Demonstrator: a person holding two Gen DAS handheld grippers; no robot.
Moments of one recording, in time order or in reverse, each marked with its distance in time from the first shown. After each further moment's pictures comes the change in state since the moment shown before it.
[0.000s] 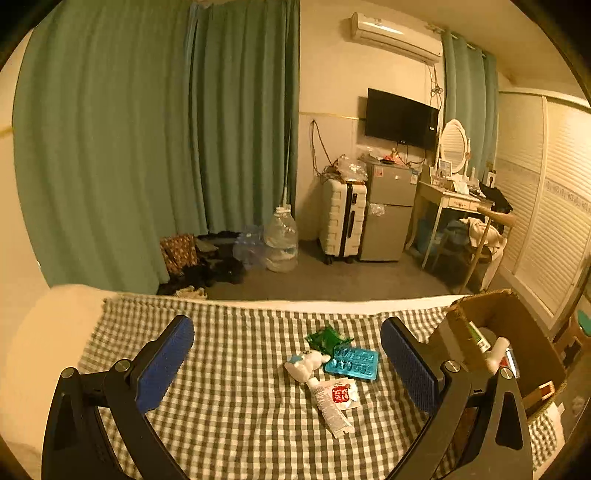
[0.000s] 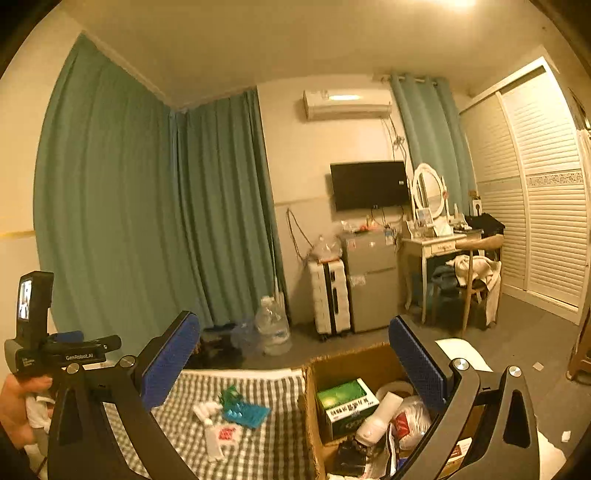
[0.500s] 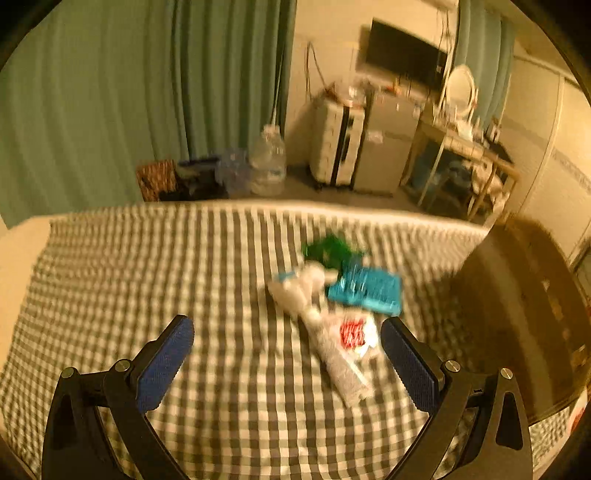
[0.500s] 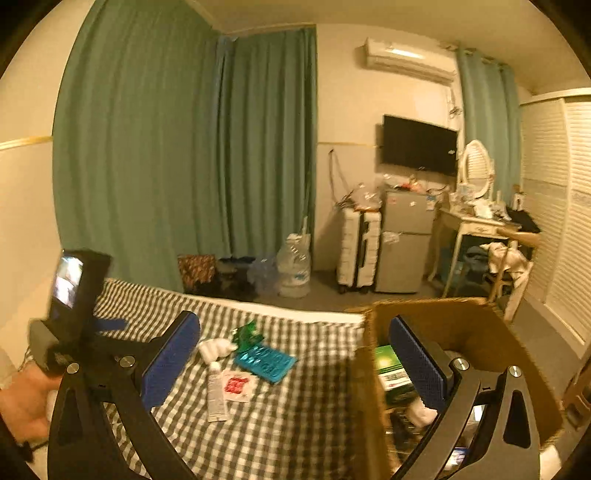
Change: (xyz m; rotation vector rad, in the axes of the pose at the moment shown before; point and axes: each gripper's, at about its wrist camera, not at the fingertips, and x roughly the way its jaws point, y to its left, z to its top) left arm 0.126 -0.002 -0.090 -0.015 0.306 -0.045; right arm 0.101 0.071 -0.074 -0.168 0.220 0.135
